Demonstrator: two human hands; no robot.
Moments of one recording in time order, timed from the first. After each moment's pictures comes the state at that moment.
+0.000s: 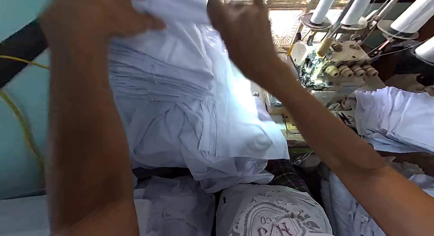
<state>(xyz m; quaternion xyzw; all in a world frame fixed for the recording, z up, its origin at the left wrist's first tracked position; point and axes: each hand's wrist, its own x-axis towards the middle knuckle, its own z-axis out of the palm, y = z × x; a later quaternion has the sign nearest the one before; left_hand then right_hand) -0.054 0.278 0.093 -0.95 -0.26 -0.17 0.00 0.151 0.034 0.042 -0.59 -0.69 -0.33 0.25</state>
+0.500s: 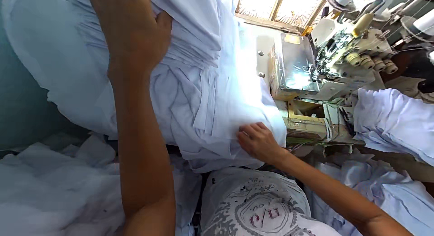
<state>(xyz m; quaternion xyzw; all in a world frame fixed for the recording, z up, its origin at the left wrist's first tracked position) -0.073 0.245 -0.055 -0.87 -0.32 -0.37 0.05 0.081 -0.113 -0.170 -0.58 -0.77 -0.14 0.23</state>
